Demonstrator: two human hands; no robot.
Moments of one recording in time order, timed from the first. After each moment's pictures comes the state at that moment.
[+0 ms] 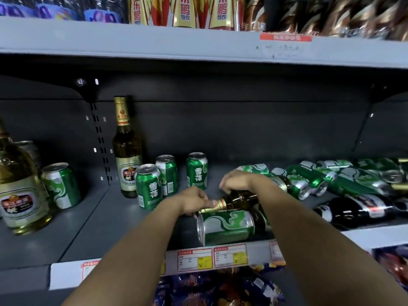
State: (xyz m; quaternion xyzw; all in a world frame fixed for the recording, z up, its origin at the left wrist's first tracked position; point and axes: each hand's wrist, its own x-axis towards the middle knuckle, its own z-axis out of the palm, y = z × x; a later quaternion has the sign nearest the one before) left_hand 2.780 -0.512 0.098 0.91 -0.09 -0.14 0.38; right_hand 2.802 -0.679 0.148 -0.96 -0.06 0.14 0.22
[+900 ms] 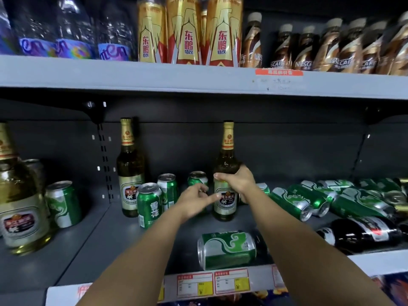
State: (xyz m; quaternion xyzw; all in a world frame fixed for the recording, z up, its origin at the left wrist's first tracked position) left_hand 2.792 -0.517 0.124 0.87 -0.08 0.02 0.49; right_hand 2.837 -0.676 0.152 -0.82 0.02 -0.12 0.56
